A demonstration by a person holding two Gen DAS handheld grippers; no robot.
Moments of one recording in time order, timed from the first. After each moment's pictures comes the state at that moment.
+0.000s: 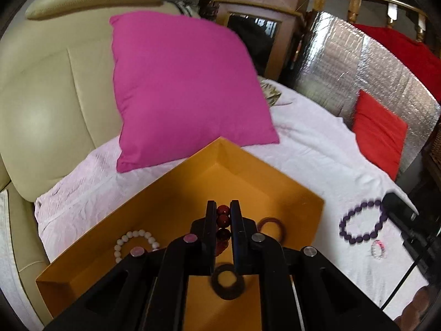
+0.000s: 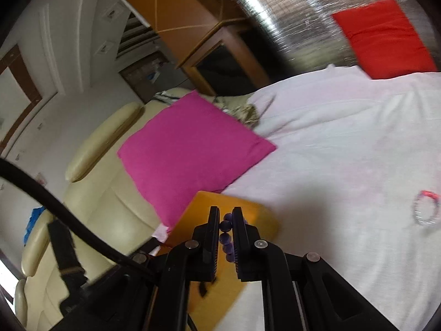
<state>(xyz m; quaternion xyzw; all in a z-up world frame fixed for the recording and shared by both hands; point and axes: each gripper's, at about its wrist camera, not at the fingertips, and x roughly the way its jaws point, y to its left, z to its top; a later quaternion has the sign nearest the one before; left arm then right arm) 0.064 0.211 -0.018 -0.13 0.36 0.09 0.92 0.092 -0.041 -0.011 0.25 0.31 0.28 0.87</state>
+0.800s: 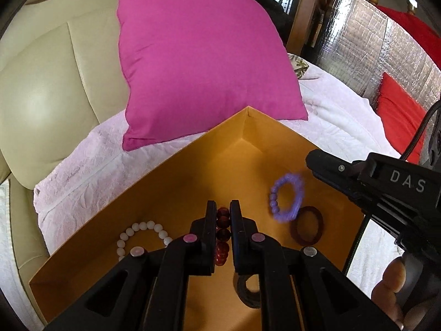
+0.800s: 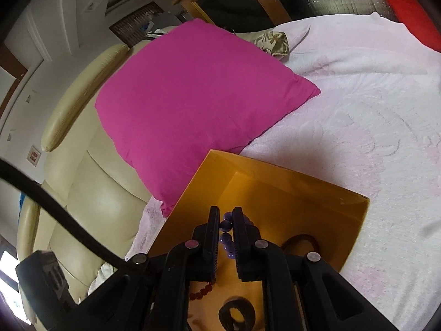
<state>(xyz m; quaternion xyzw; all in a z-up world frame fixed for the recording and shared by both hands) 0.087 0.224 -0.053 -0.13 0.41 0.13 0.89 0.176 0.068 -0.062 0.22 0.43 0.29 0.82</state>
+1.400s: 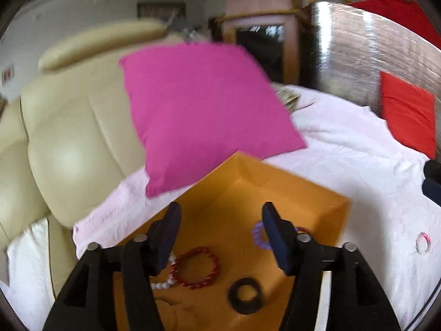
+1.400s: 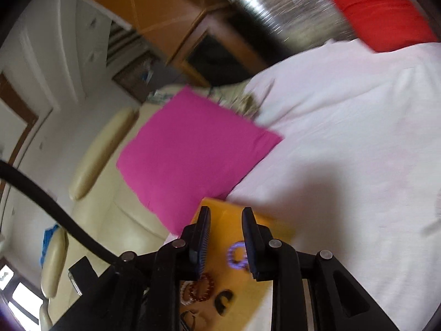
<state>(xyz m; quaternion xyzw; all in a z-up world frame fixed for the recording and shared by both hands) 0.064 0.148 -0.013 0.01 0.30 0.19 0.94 0.116 -0.089 -0.018 0.32 0.33 0.25 0.85</state>
